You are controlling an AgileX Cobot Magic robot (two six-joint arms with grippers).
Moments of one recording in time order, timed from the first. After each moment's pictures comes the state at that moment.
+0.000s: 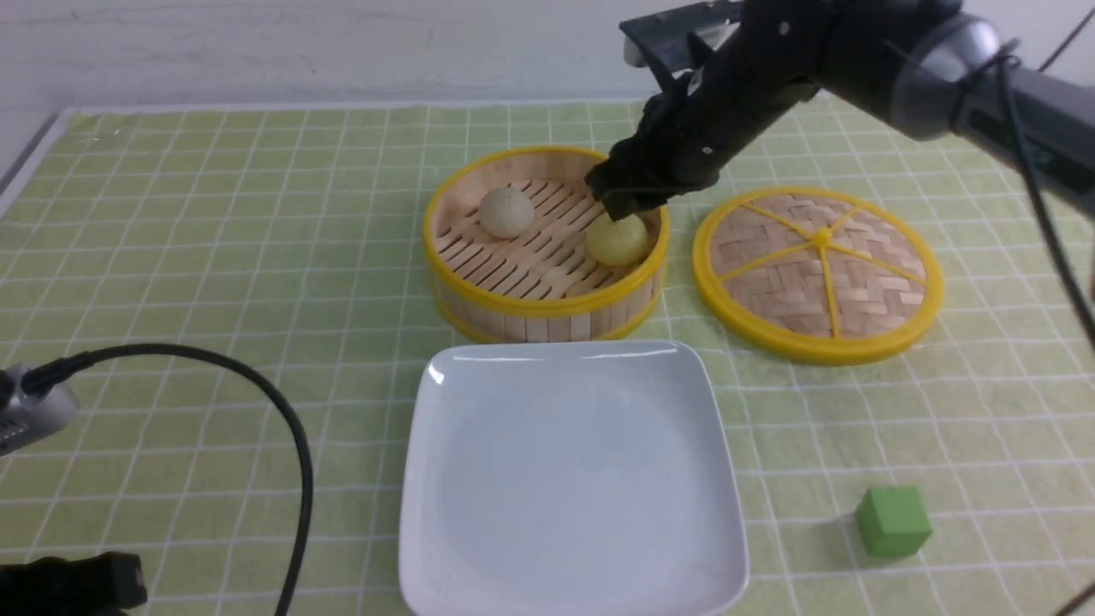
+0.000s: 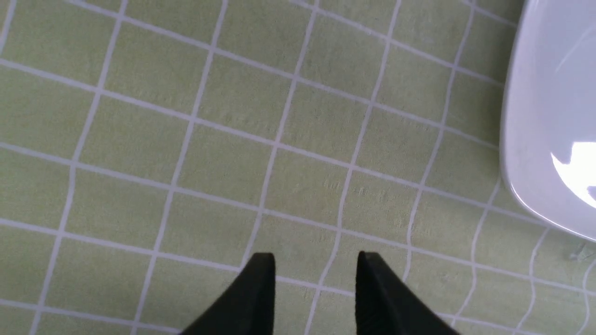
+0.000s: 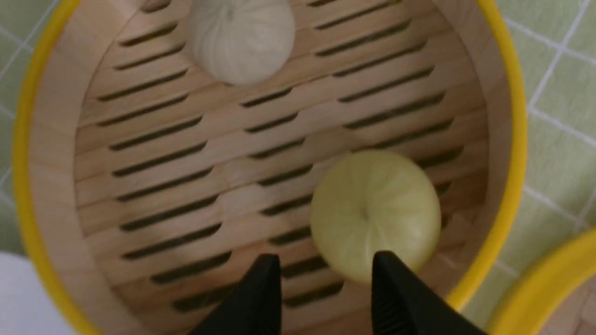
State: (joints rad) right arm 0.42 2.28 -2.13 0.24 0.88 -0.17; left arm -0.04 0.74 -0.59 -0.14 1.04 -0.31
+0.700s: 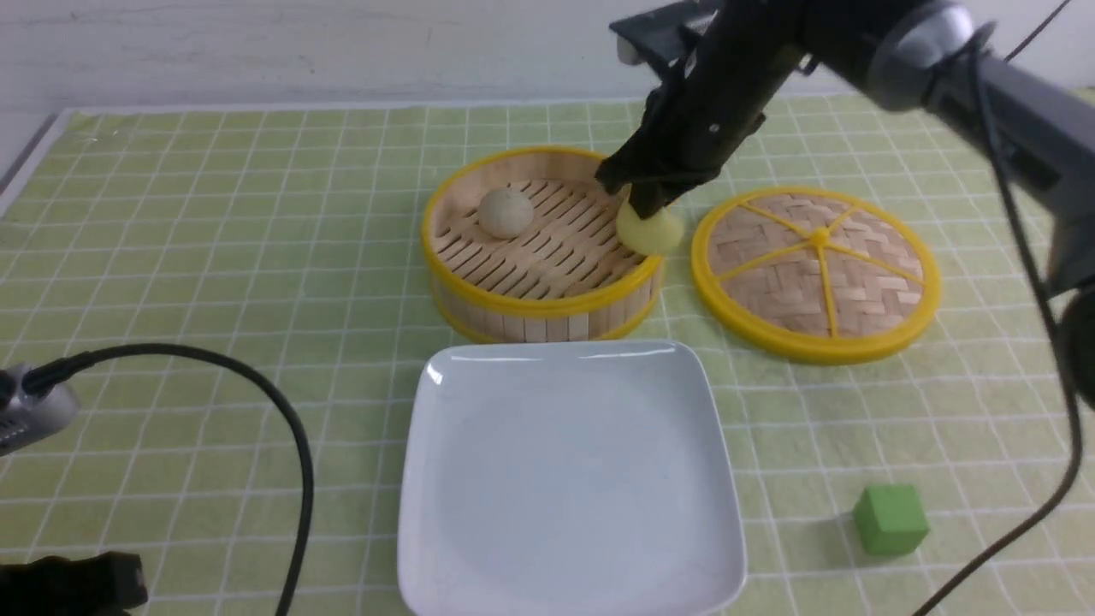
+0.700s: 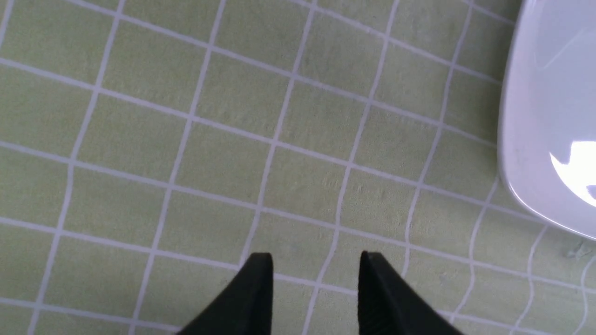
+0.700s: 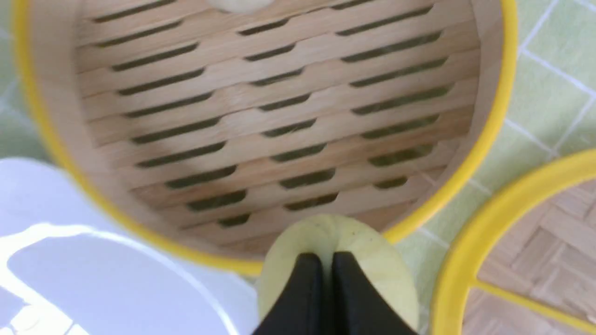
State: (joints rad) right arm 0.42 2.23 -2.30 0.21 1.23 -0.17; left arm -0.04 0.74 -0.59 -0.14 1.04 -0.31
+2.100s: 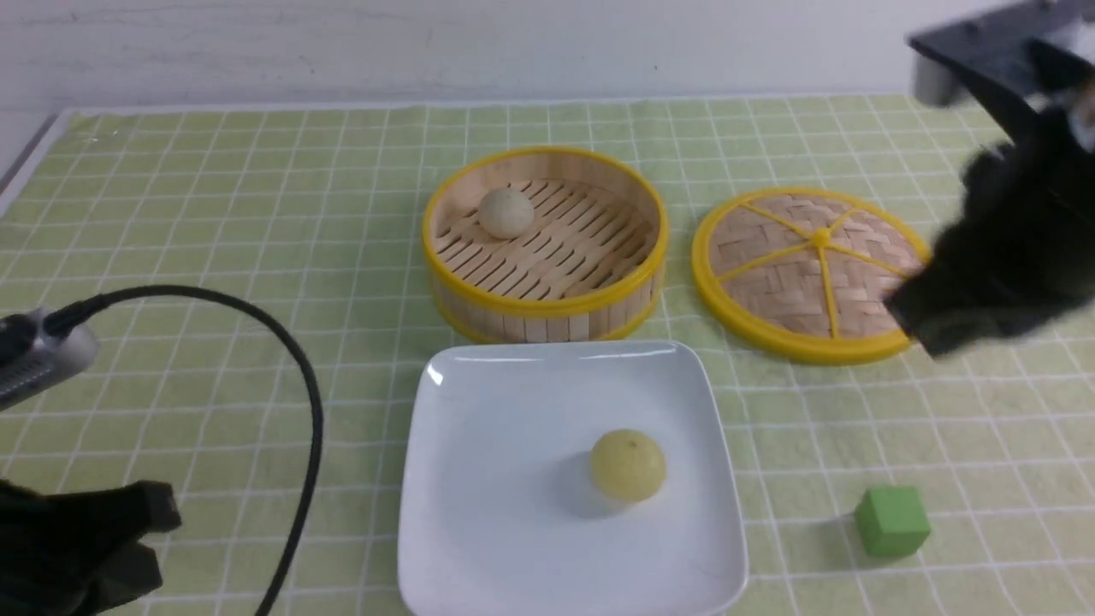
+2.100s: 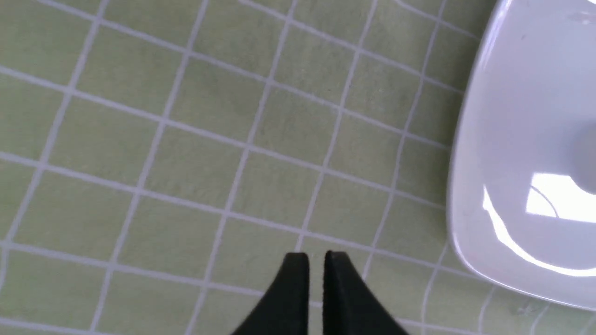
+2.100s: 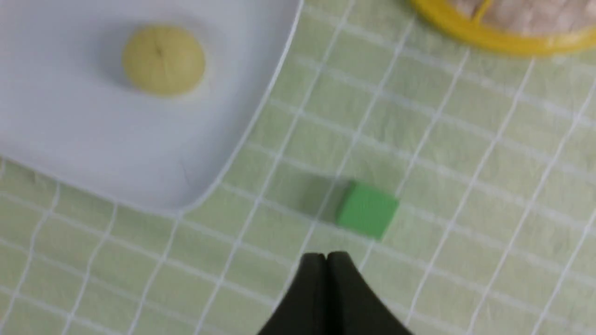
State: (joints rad) right arm 0.49 1.27 -1.21 0.05 1.21 0.09; left arm -0.04 0.89 -0.62 -0.26 0.87 -0.23
